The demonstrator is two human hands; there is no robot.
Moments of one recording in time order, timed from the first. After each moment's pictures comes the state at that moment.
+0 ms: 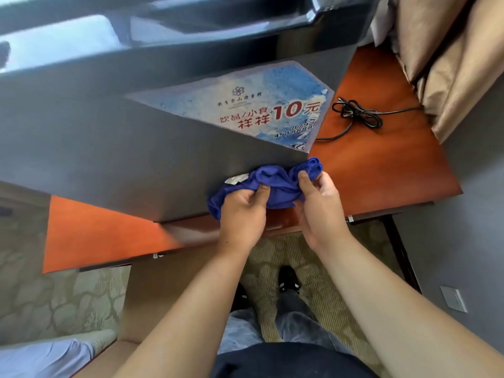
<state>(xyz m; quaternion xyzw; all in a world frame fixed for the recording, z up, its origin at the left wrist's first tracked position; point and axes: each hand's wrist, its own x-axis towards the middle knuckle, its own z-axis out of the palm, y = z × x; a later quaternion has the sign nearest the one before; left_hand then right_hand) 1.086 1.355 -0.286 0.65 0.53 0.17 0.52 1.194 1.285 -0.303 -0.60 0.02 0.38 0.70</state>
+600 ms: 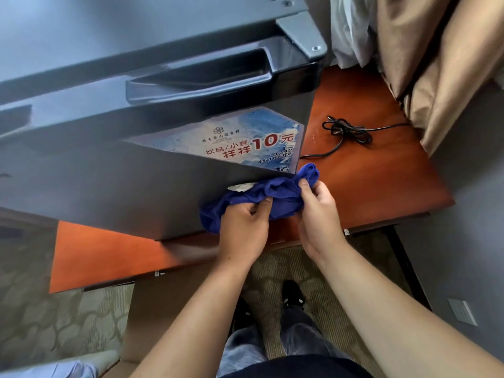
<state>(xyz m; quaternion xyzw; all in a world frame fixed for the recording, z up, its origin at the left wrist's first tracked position) 1.098 1.348 -0.255 0.70 0.50 0.17 0.48 1.211 1.288 -0.291 -0.56 0.04 0.37 0.74</state>
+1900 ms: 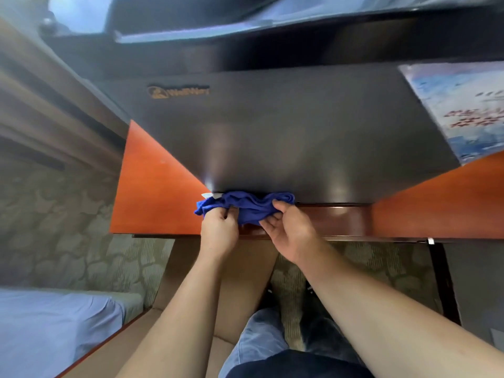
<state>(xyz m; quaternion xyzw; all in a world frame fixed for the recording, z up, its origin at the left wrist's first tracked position) 0.883 1.461 -0.365 0.59 0.66 0.13 0.45 1.021 1.408 -0.351 -0.49 0.24 0.61 0.58</state>
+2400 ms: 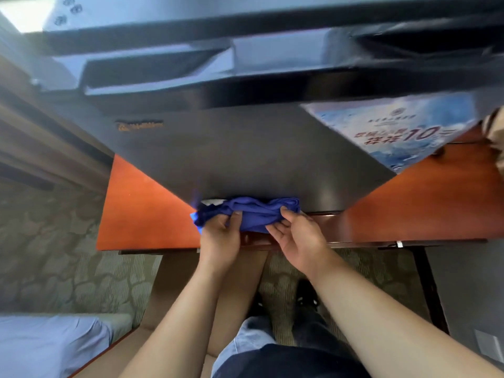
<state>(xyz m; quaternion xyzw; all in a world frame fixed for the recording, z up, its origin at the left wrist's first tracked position) 0.929 1.430 -0.330 0.63 0.62 0.17 0.45 1.077 1.366 -0.312 -0.48 0.21 0.58 0.63</state>
